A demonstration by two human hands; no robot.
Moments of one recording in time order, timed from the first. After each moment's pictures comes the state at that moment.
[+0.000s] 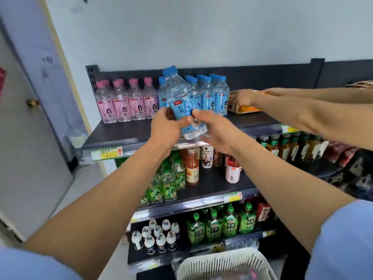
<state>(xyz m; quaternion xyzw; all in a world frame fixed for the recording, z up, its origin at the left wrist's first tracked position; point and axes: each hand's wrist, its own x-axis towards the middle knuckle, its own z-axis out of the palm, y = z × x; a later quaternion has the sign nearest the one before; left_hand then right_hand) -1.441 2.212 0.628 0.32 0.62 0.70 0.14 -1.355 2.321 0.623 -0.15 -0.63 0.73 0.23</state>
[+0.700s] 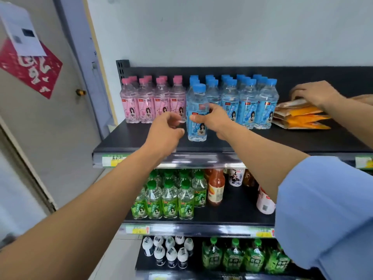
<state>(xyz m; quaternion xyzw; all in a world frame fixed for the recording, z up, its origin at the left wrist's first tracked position) -1.521 2.233 0.624 0.27 0.78 0.57 0.01 -1.523 2.405 0.621 -0.17 -0.76 0.59 0.23</state>
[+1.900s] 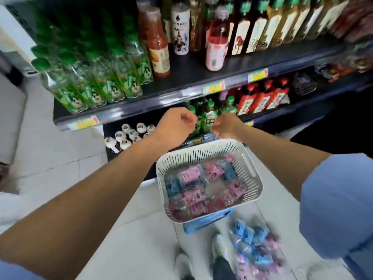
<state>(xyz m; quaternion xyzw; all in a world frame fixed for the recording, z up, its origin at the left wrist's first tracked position) -1.358 2.220 0.375 0.37 0.75 0.41 0.36 -1.258 2.368 0.306 -0.46 -0.79 0.39 -0.08</state>
